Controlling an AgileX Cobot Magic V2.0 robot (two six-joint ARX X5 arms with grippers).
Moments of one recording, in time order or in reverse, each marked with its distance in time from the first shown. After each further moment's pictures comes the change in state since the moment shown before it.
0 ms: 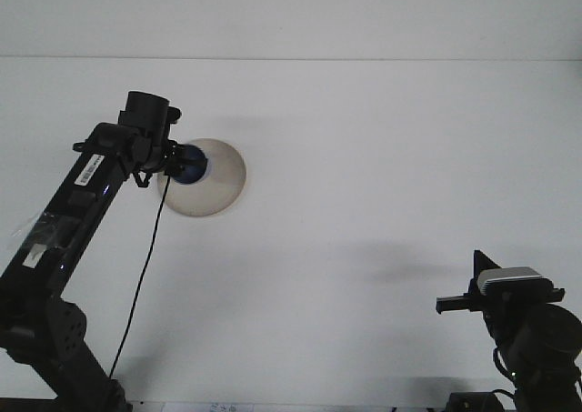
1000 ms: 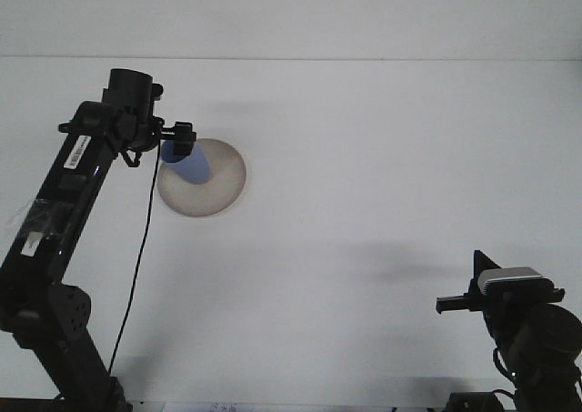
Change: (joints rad) left arm 0.052 0.046 0.204 -0.086 0.018 -0.060; right arm 0.000 0.000 0.000 0.000 0.000 0.007
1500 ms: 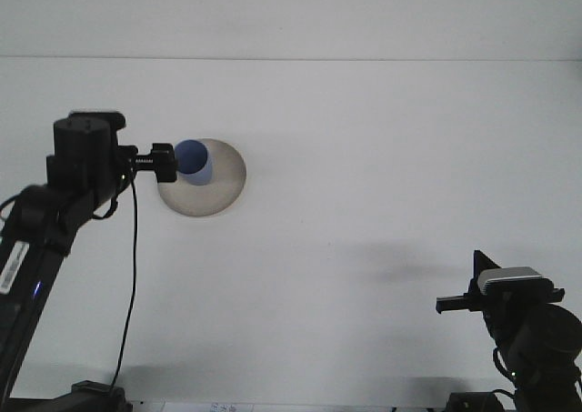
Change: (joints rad) left arm -0.057 -0.593 -0.499 0.289 0.010 -0.100; right arm 0.000 0.000 0.000 0.000 0.000 0.000
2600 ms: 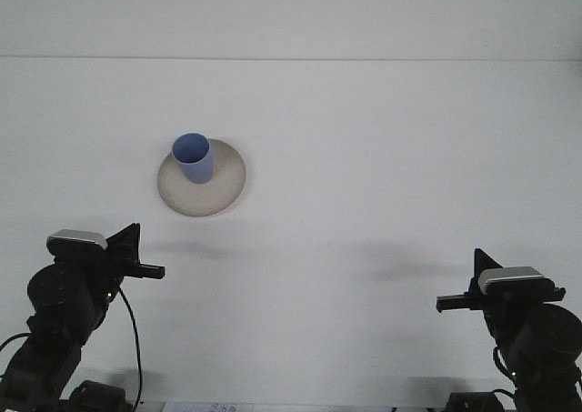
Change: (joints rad) left arm -0.021 -0.675 -0.724 0.328 0.000 0.052; right arm 0.000 0.000 0.000 0.015 0.000 0.000
